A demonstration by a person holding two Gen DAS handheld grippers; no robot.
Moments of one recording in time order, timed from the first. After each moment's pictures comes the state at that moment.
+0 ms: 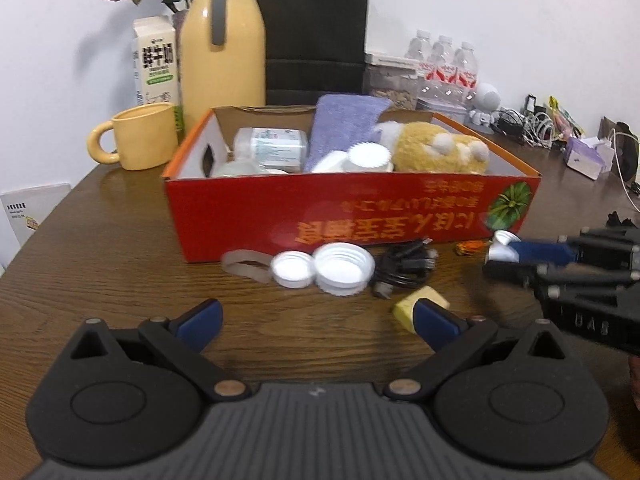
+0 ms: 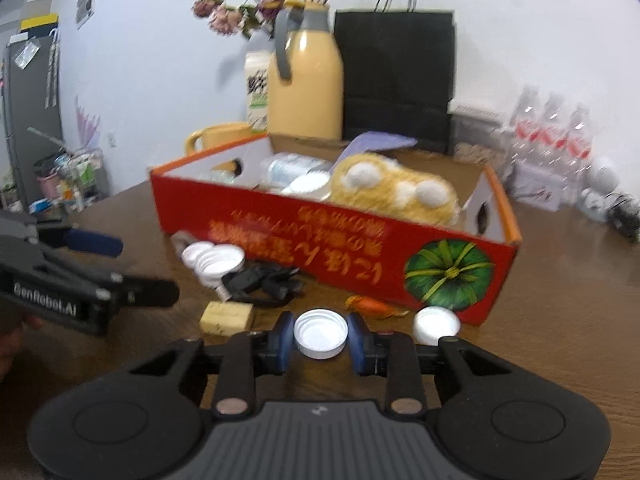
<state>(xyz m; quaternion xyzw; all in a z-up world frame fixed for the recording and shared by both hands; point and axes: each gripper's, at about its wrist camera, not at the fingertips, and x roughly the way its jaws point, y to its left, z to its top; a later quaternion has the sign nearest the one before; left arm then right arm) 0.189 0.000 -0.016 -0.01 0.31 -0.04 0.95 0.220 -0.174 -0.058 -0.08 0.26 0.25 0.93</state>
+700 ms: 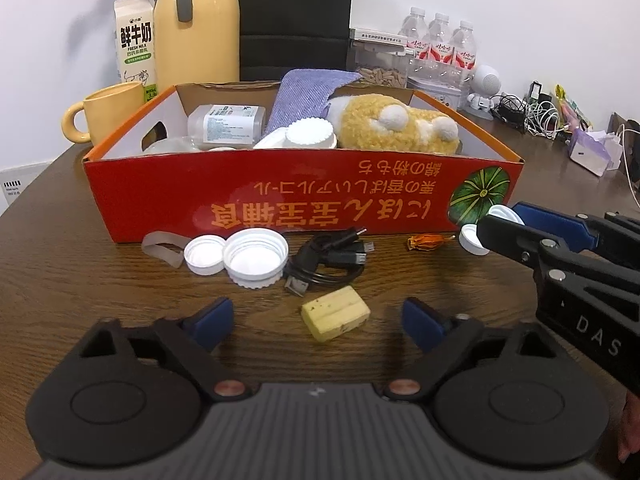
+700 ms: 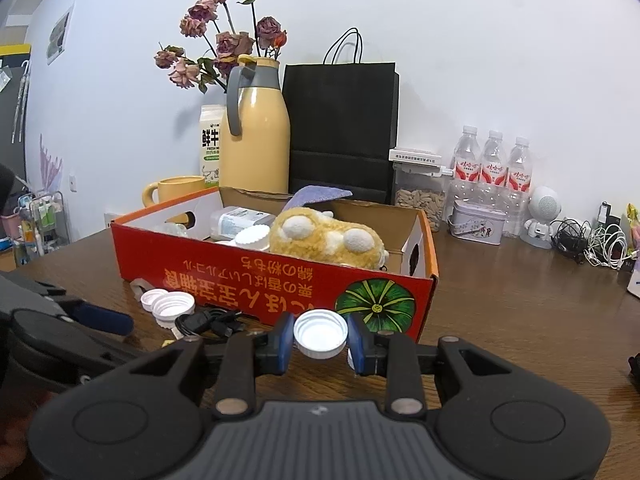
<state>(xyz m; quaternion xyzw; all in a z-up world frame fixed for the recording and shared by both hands) 0.207 -0.055 -0.027 -0.02 0.34 -0.01 0.94 0.207 -0.199 -0.049 -0.06 0.19 0.19 0.96</state>
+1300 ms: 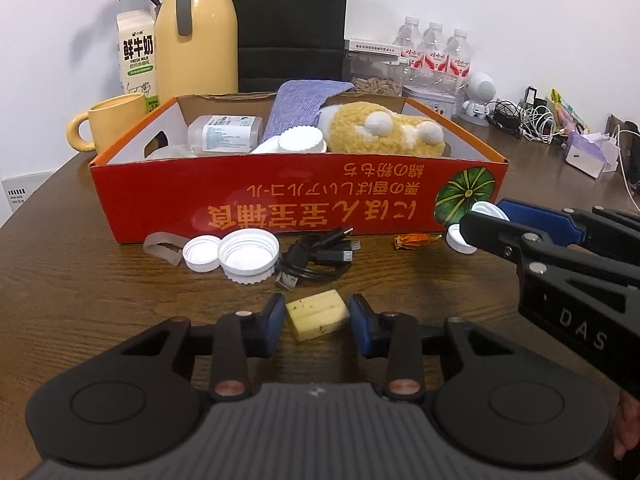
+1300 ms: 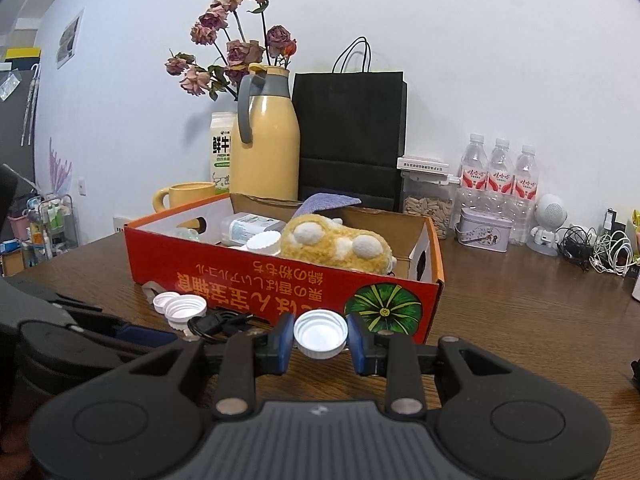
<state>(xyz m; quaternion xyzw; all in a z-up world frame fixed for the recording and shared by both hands) 0.190 -0.063 -0.025 -0.02 0.32 -0.01 0.95 0.199 -0.200 -0.047 -0.06 0.18 0.21 0.96</state>
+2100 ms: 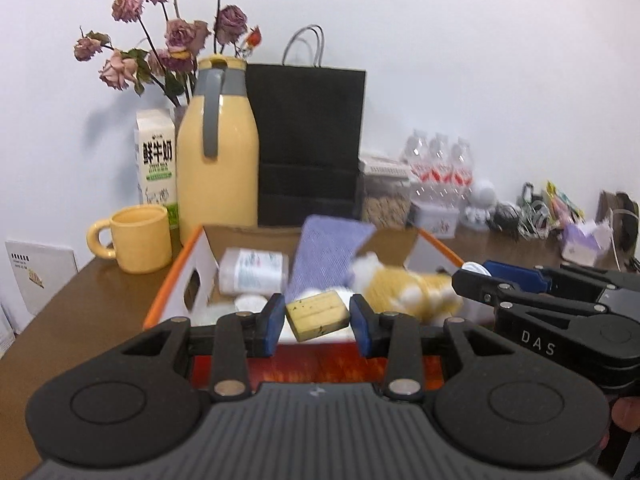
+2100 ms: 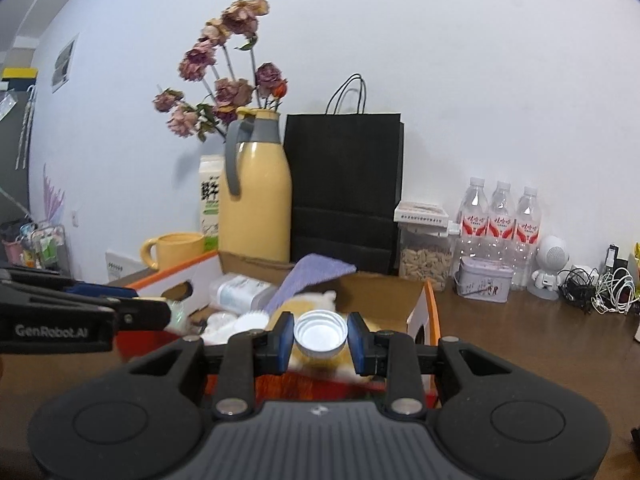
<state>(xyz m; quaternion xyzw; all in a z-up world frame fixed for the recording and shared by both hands) 0.210 -0.022 0.052 -0.03 0.18 -0.02 0.98 0.243 -0.184 -0.001 -0.05 0.13 0.20 0.97</state>
